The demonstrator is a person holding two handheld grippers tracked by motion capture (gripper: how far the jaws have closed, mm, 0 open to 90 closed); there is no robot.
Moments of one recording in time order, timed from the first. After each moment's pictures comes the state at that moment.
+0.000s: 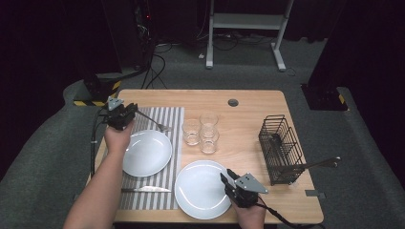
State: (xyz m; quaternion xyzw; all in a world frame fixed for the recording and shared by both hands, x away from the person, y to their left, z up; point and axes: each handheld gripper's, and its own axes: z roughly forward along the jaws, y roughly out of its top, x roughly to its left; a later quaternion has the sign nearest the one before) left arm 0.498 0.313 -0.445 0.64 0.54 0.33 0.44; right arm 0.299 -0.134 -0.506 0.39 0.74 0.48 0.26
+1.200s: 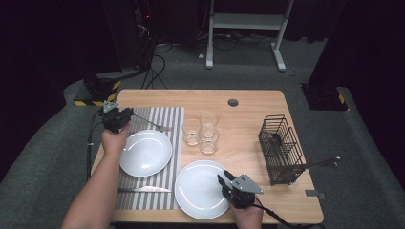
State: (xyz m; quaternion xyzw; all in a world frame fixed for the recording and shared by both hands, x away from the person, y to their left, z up) left arm 0.506 0.338 -0.471 0.63 0.57 0.30 0.44; right arm 0.299 -0.126 -0.512 0.38 0.75 0.47 0.25
